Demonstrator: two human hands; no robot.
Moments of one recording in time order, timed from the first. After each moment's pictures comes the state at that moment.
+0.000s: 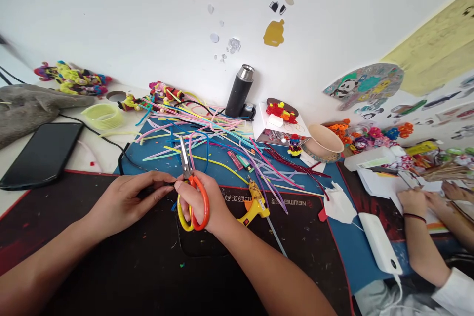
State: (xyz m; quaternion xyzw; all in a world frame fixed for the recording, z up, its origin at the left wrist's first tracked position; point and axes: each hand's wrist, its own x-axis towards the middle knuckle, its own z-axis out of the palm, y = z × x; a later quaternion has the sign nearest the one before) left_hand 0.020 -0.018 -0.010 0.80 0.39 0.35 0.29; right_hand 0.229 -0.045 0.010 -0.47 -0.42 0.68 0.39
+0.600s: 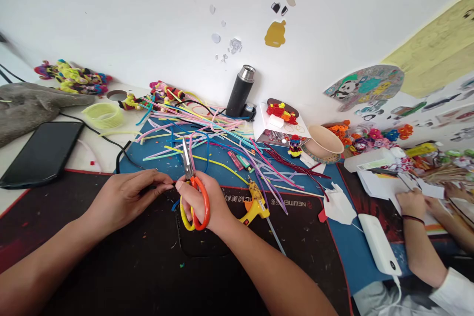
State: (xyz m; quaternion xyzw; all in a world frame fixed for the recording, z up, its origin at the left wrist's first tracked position) left_hand 0.015 -0.013 -0.014 0.84 0.40 0.30 0.22; right_hand 0.233 -0.045 0.009 -0.49 -0.44 0.66 0.36
